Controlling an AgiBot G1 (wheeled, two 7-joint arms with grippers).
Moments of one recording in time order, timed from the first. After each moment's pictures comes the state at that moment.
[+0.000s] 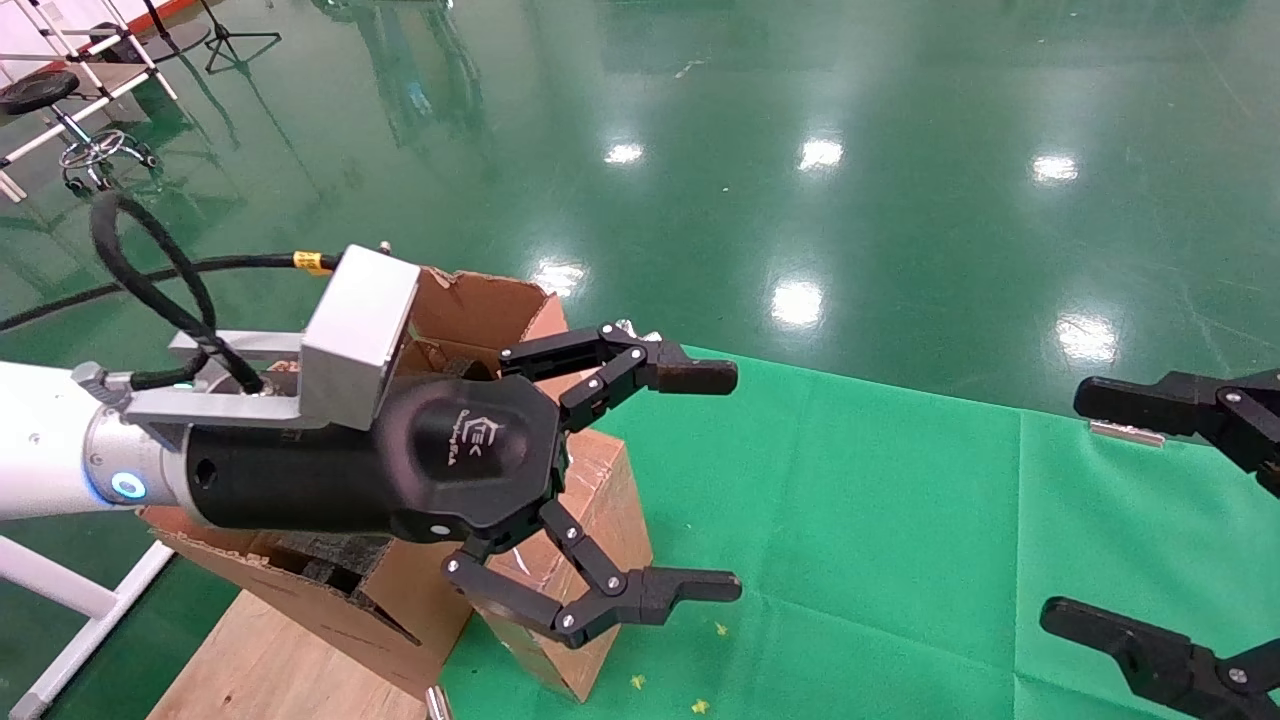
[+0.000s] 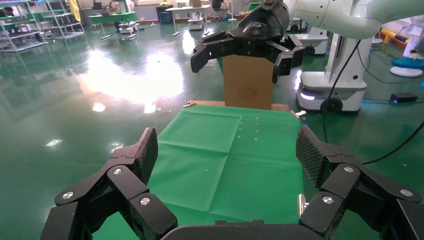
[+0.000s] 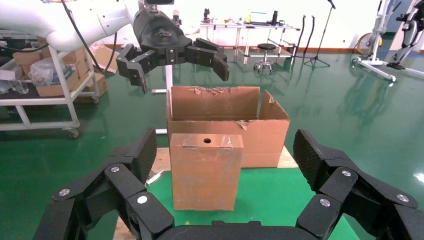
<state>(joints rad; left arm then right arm) -1.08 0.61 0.28 -1.28 0.73 1.49 -0.19 1.08 -0.58 -0.35 1.24 -0.67 -1.45 0.14</state>
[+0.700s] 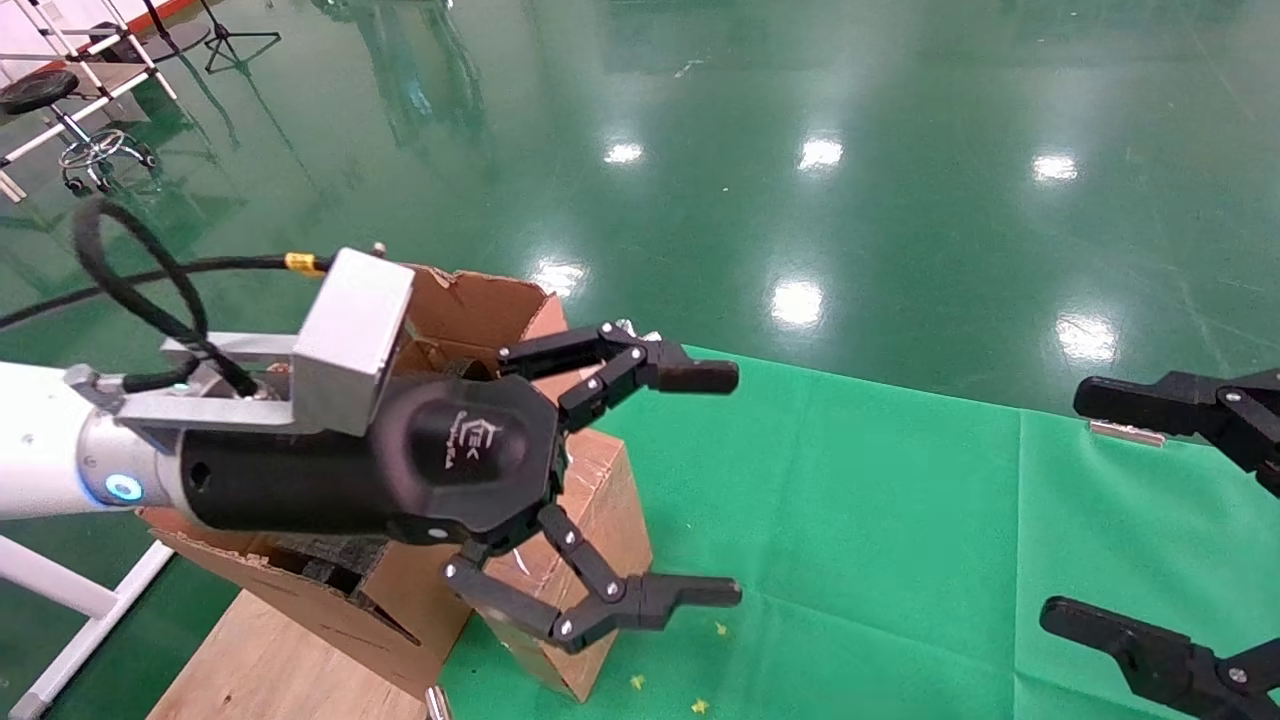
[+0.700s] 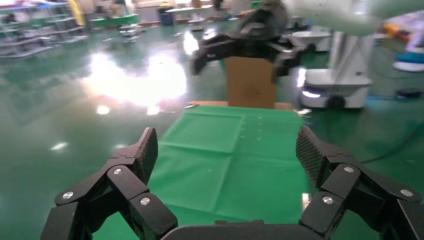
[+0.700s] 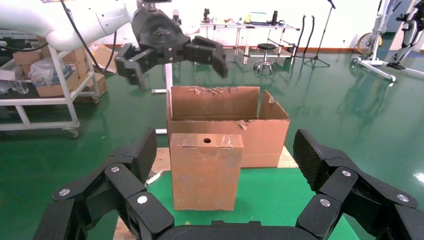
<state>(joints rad) -1.07 0.59 0.28 -1.31 0.81 1.40 -0.19 1.08 -0.58 -0.35 1.24 -0.67 -1.45 0.14</state>
